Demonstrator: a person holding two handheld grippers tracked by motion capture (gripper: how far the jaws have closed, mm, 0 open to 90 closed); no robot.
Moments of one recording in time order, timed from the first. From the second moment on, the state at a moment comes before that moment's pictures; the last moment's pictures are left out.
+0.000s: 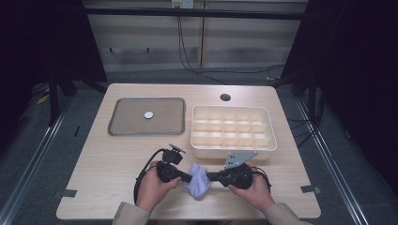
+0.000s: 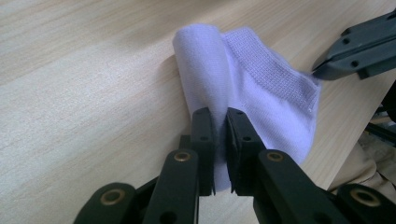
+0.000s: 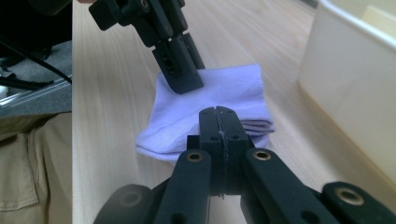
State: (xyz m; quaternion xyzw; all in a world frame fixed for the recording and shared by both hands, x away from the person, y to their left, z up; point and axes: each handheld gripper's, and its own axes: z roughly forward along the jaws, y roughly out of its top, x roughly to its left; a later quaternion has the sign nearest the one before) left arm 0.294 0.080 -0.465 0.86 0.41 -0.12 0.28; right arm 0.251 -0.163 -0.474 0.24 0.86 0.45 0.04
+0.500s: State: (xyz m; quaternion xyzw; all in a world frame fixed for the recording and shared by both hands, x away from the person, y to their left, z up) left arm 0.295 0.079 -0.466 0.86 0.41 -0.12 0.28; right arm 0.258 -0.160 -0.459 0.25 0.86 0.44 0.05
